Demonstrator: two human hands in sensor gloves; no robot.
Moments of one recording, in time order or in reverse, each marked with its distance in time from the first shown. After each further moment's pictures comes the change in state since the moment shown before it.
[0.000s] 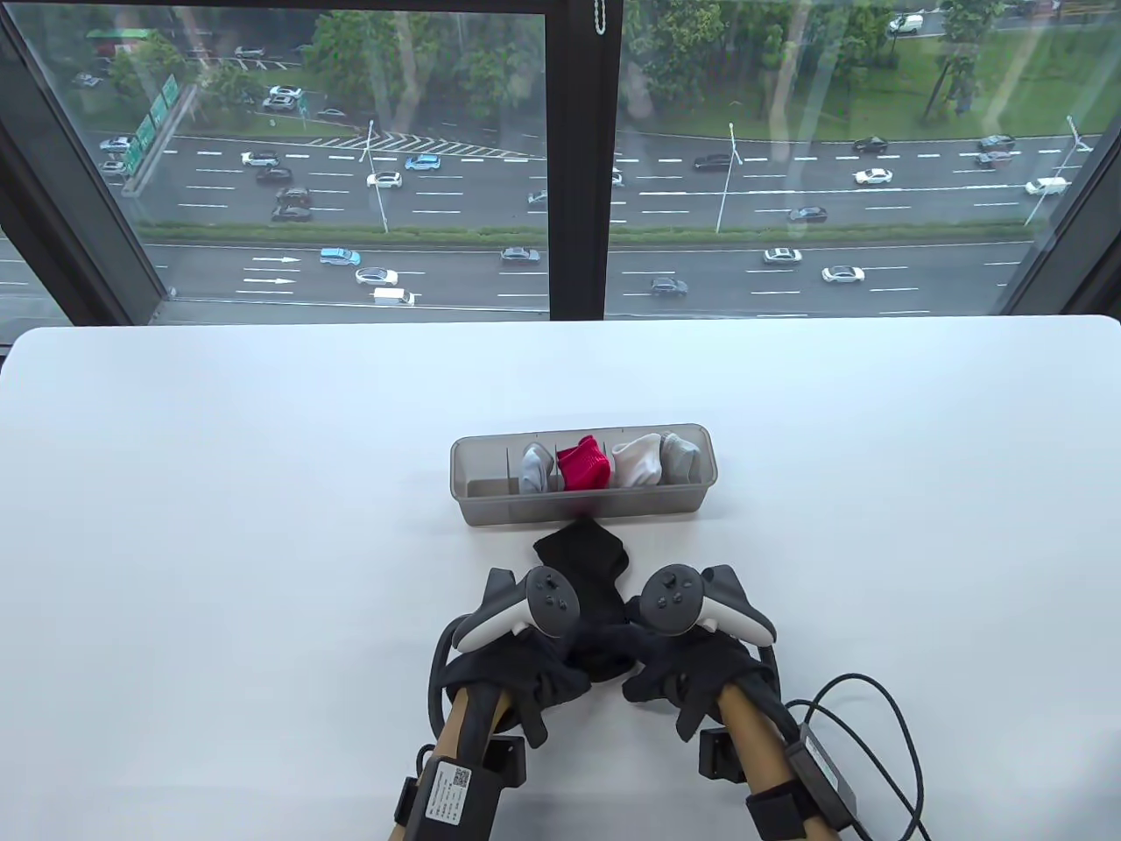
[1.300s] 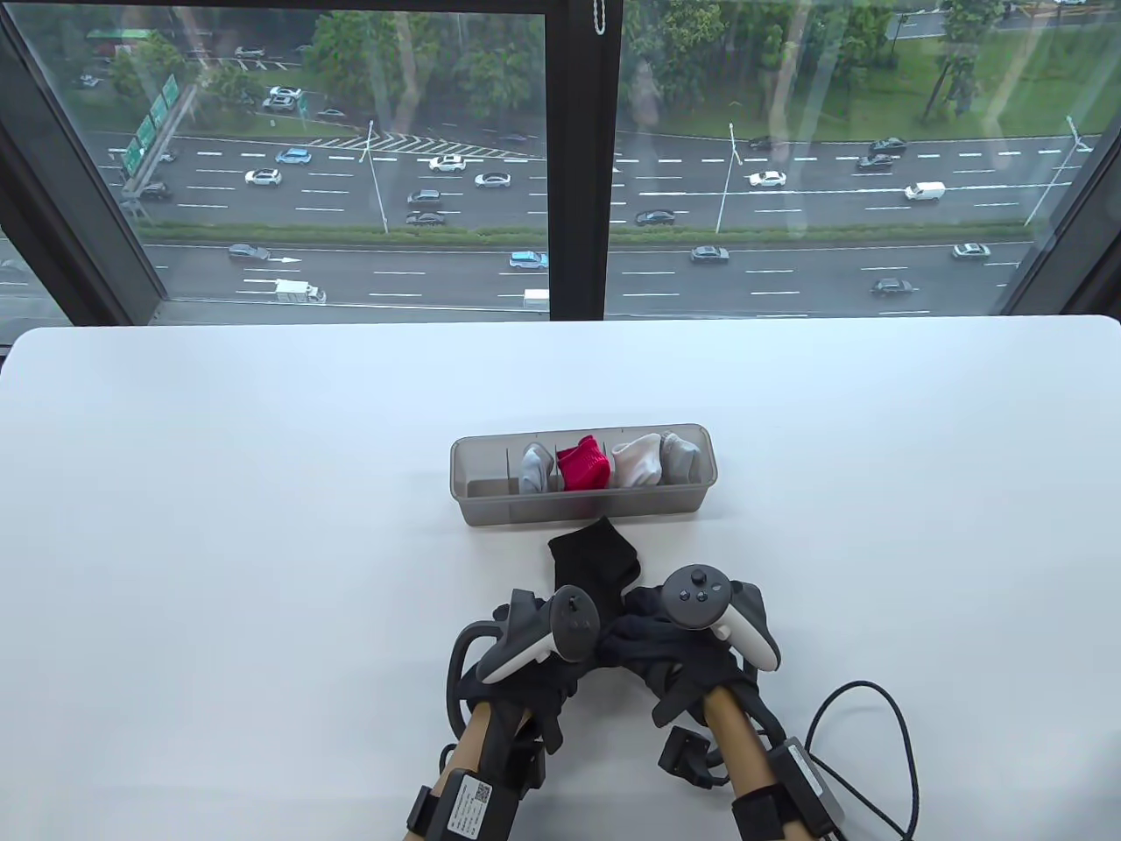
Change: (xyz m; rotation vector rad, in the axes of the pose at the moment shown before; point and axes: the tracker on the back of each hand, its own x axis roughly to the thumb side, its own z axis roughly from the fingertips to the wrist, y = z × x) left_hand 0.019 -0.011 0.000 0.289 0.018 -0.139; right_hand -0.011 0.009 -0.004 -0.097 -0.010 -0.434
